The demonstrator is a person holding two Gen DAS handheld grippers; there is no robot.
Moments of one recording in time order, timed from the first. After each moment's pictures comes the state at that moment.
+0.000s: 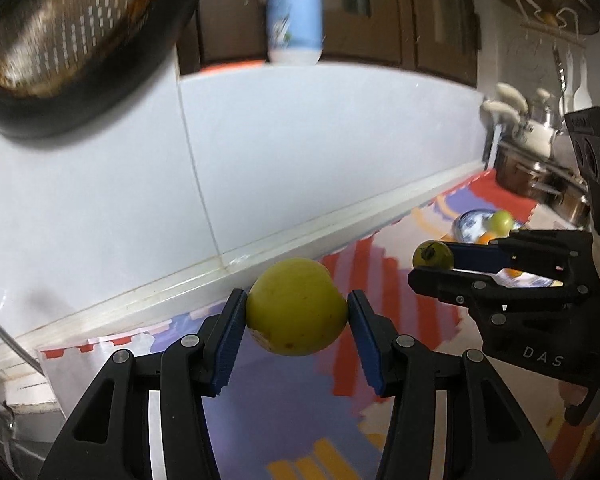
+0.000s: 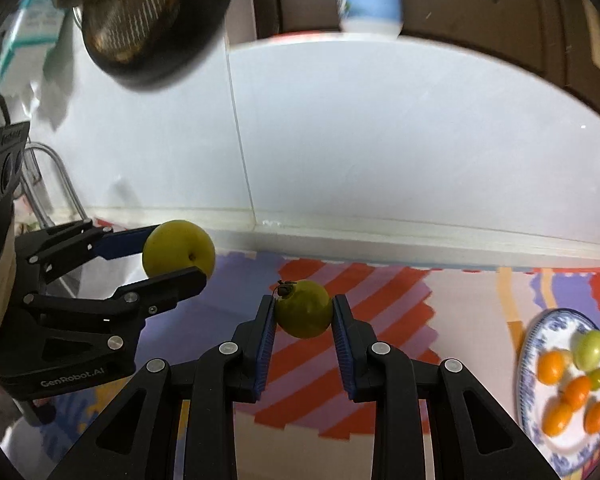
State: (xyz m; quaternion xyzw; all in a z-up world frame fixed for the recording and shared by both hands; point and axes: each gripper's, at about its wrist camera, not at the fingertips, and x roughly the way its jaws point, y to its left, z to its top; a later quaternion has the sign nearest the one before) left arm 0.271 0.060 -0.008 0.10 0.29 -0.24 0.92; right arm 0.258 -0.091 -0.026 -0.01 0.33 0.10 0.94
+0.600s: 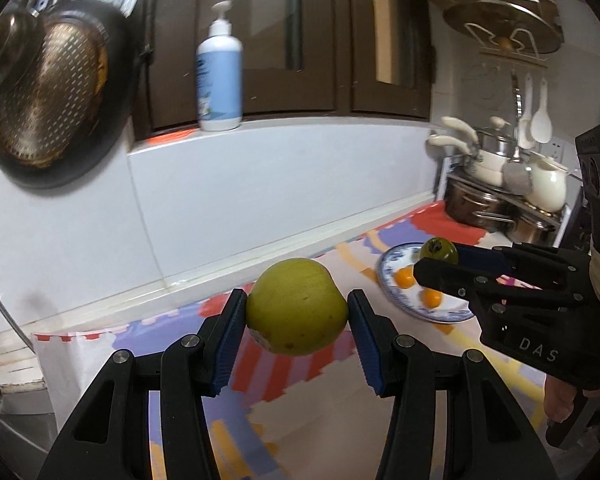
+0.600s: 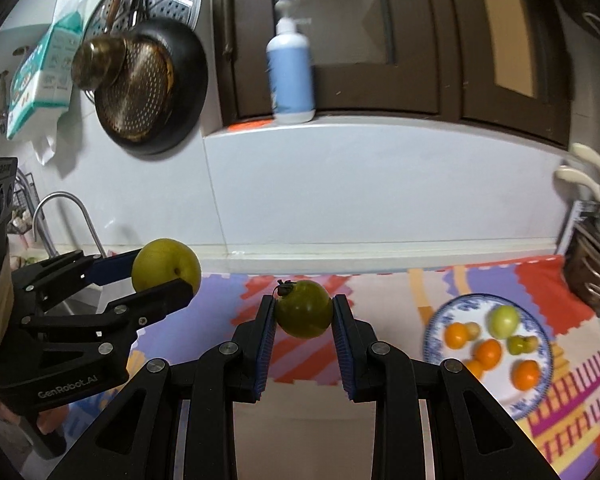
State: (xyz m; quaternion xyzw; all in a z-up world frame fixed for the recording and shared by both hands) left arm 0.181 -0.002 0.040 0.07 0.25 -0.27 0.93; right arm 0.152 -0.153 0.034 0.01 0.27 0.04 0.96
